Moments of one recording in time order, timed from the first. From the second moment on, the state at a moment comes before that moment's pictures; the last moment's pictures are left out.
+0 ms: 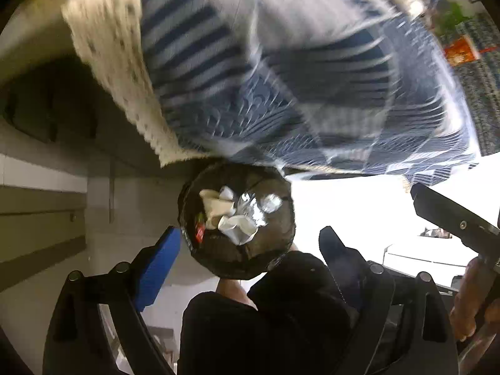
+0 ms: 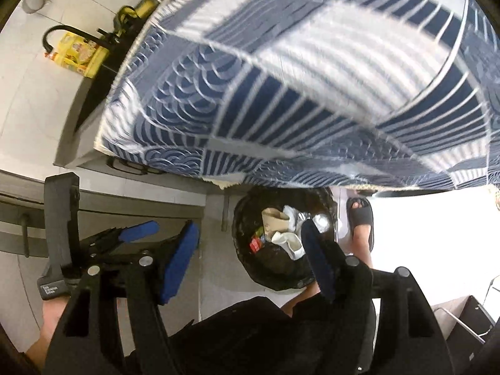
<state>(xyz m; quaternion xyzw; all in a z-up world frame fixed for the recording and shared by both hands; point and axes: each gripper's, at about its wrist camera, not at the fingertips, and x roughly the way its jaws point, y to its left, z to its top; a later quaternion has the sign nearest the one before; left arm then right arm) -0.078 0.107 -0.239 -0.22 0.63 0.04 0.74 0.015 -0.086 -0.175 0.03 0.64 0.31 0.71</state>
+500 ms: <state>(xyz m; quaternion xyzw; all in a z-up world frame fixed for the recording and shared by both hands) -0.040 0.090 -0.125 -0.18 0.54 0.01 0.82 0.044 -0.109 -0.070 0.04 0.52 0.32 0.79</state>
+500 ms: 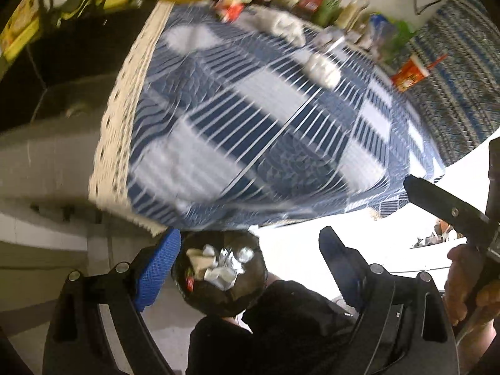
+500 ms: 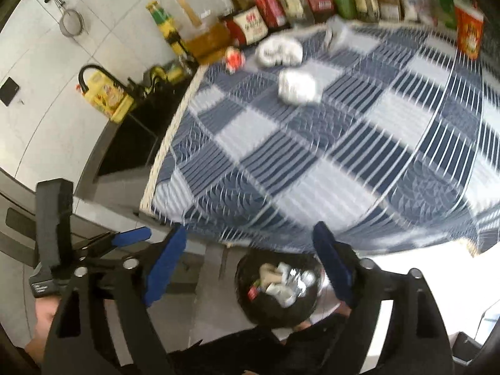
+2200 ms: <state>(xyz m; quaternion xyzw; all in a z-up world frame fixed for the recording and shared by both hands) 0.211 0.037 -0.147 -0.18 0.55 0.12 0.81 0.370 -0.063 -0.128 -0.14 0.53 0.37 0.75</state>
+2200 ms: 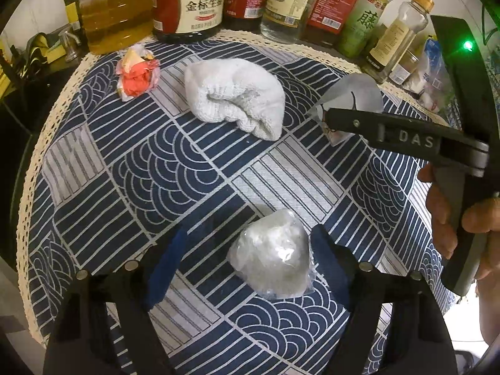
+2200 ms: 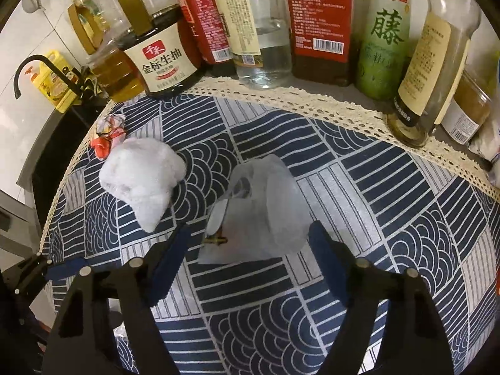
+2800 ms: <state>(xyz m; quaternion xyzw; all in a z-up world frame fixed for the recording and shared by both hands) 0.213 0.031 -0.148 -0.18 0.54 0.10 0.81 0.365 -0.060 -0.128 -0.15 0.52 0.38 0.75</state>
